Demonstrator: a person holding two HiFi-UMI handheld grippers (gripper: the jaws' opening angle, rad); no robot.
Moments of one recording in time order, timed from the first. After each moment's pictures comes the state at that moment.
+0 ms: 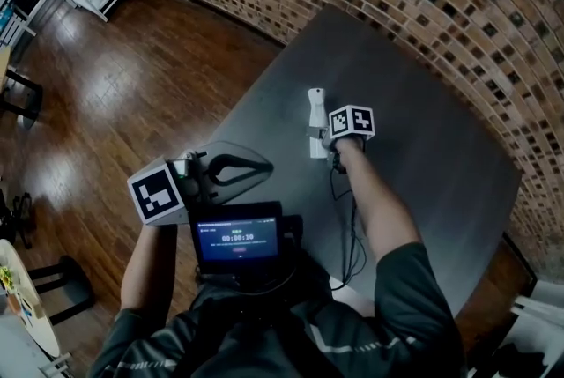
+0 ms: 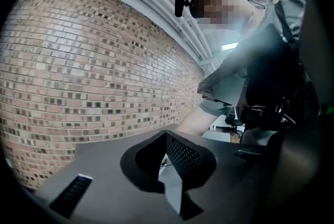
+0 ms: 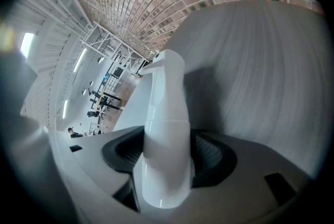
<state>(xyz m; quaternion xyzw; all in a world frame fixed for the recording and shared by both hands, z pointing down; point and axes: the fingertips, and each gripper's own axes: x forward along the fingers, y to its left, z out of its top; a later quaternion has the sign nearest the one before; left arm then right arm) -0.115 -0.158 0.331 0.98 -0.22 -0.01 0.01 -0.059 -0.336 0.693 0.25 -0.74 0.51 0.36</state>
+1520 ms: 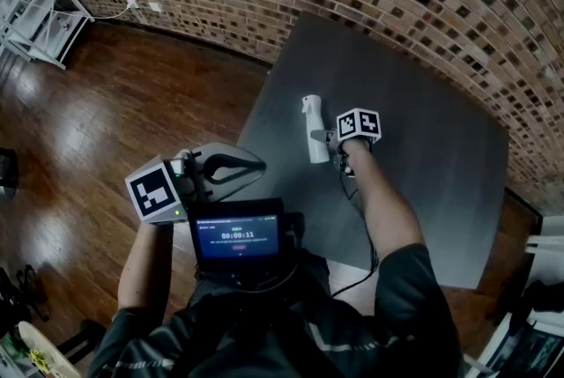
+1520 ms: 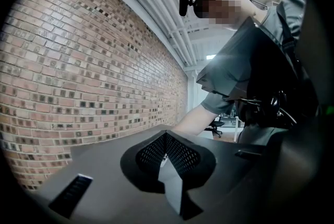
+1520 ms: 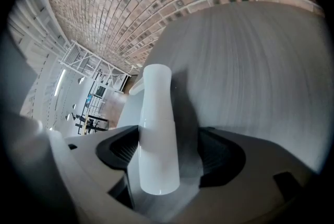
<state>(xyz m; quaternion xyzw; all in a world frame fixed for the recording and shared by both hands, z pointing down) -0.226 -0.199 0.341 0.99 -0.11 -0.02 0.01 -0.069 -0.357 0.692 0.36 -0.68 0.55 0.32</state>
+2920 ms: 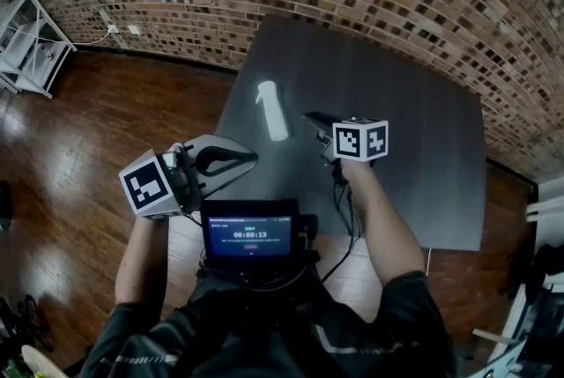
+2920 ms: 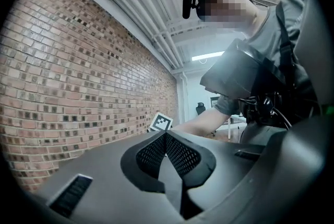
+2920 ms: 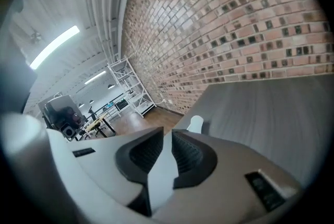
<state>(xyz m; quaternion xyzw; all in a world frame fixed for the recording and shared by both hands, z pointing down) -0.188 -0.100 0.304 1.00 -0.06 -0.04 -0.04 -0.080 -0.247 0.478 0.37 -0.86 0.33 0.15</state>
